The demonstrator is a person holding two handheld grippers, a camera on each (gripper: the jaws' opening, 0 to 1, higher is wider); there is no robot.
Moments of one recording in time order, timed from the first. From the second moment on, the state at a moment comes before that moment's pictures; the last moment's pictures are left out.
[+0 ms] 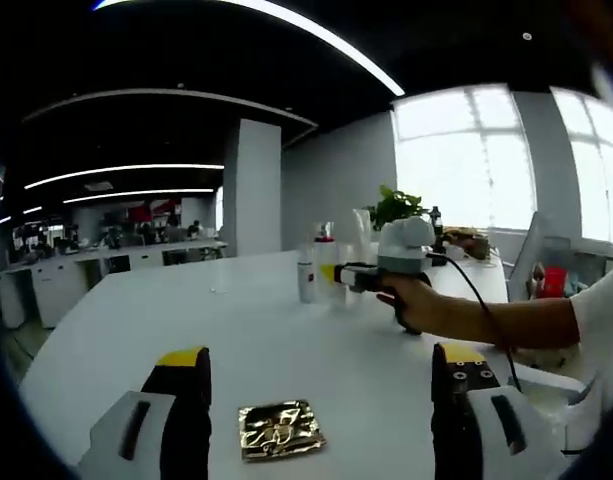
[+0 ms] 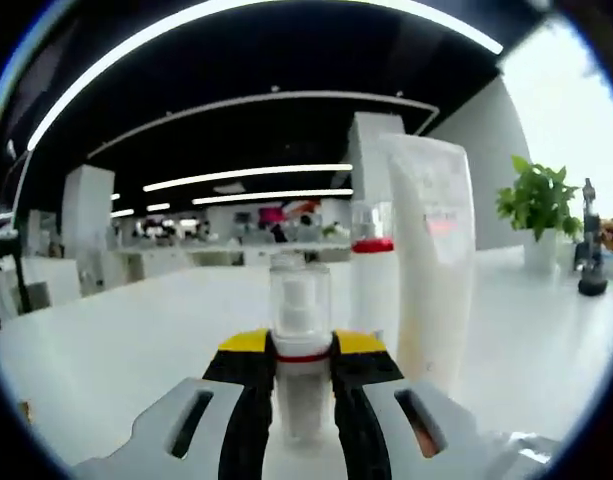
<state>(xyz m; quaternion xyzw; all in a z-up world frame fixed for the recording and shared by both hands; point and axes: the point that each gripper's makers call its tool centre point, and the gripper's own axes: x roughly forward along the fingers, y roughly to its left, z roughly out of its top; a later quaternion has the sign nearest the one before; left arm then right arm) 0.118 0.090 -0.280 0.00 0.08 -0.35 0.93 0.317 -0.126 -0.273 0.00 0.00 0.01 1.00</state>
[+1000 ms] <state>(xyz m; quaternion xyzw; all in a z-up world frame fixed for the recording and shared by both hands) 0.119 0.091 -0.287 0.00 0.10 -0.35 0.93 0.318 -0.124 -0.296 -0.01 0.05 0.01 1.00</state>
